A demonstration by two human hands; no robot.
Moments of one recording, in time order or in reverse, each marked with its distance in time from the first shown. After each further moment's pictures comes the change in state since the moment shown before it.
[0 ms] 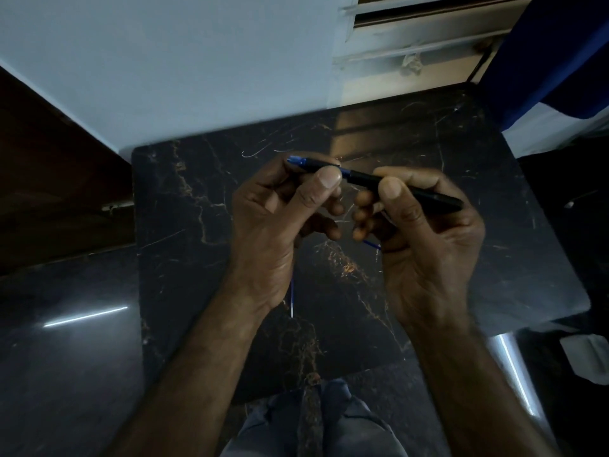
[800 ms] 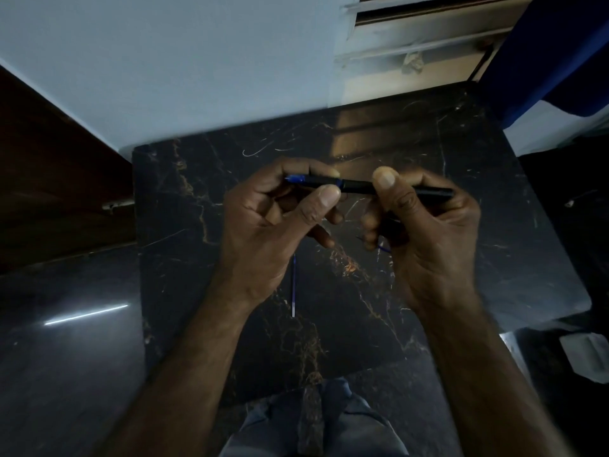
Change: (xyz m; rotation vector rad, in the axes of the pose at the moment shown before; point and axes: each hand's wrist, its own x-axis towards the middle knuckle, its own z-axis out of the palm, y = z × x) left_hand 0.004 -0.002 -0.023 0.222 -0.154 0.169; right_hand 0.014 -0.002 -0.005 -0.112 -0.074 0.079
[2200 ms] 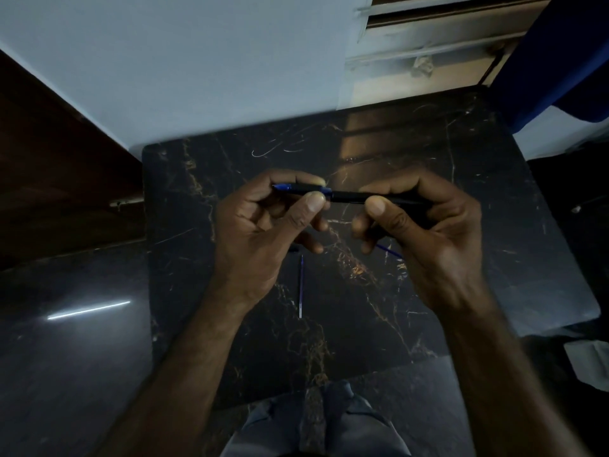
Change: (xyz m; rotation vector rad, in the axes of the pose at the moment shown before) left_hand -0.008 -0.005 -0.024 0.058 0.056 -0.014; right_hand 0.008 0.008 -0.007 -0.137 -0.263 -0.101
